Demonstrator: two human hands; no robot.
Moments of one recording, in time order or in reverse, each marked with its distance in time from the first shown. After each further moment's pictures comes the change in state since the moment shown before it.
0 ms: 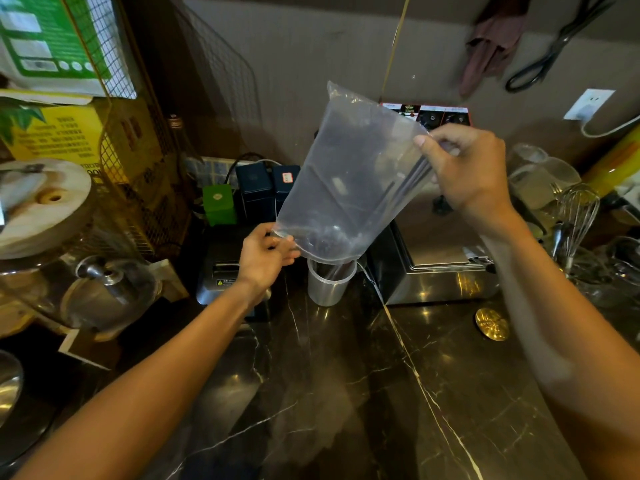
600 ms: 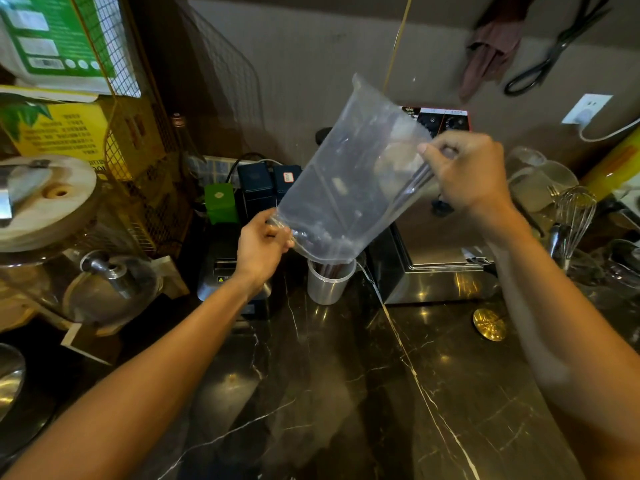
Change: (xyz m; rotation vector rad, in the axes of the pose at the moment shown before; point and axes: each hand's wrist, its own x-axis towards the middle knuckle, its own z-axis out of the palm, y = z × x) left_hand -0.002 0.016 -0.002 0.059 0.047 0.115; right_hand 0.001 0.001 -0.006 -0.117 0.002 -0.008
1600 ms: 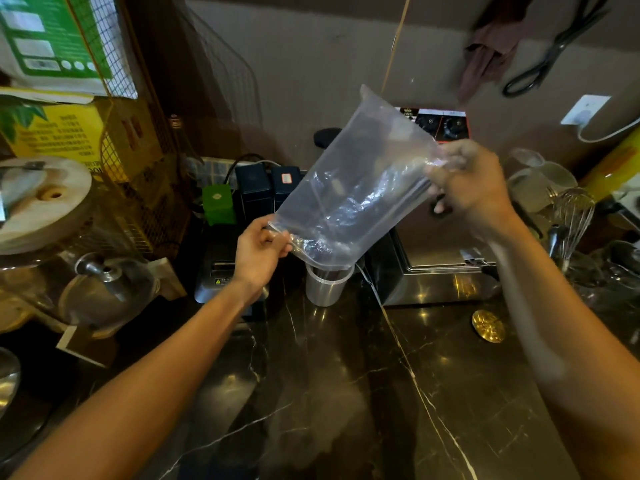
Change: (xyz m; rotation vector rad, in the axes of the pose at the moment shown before) left_hand 0.004 -0.018 0.001 -0.102 -0.020 -0.024; right_hand -0.006 0.028 0.001 0.300 -0.109 0.254
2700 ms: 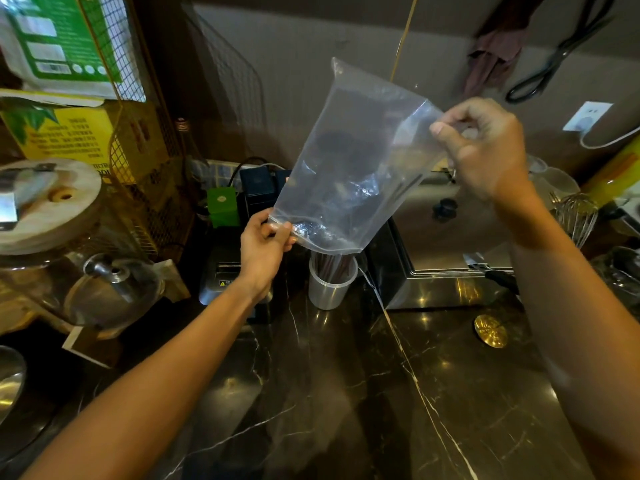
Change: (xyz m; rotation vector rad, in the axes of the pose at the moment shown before) left_hand 0.001 0.012 0.005 -0.103 0.071 0.015; right_hand 0.021 -0.040 -0.007 -0.174 0.125 -0.316
